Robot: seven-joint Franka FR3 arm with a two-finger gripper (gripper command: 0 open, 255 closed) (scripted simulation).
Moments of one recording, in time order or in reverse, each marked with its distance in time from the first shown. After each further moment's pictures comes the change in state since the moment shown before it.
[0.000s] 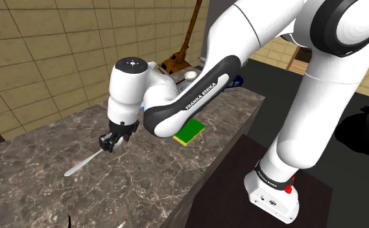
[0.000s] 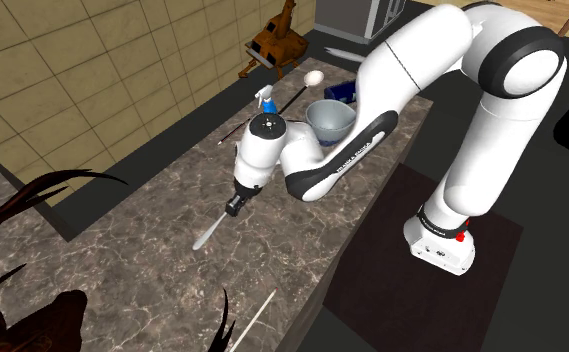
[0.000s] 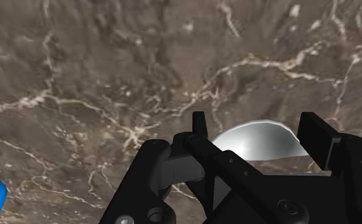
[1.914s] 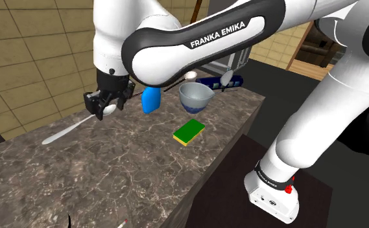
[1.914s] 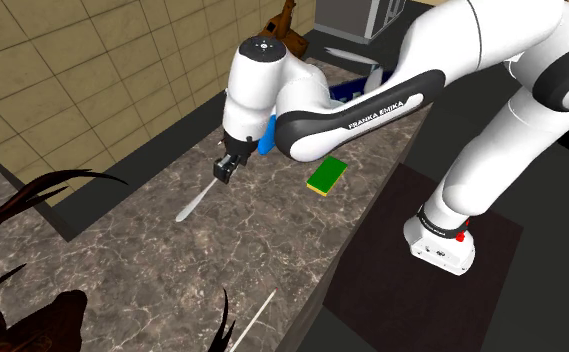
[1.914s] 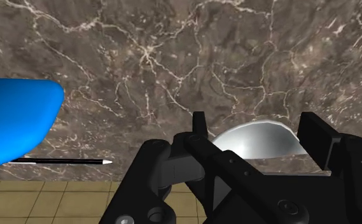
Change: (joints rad) arm -0.034 -0.235 0.033 0.181 0.318 -0.341 -0.248
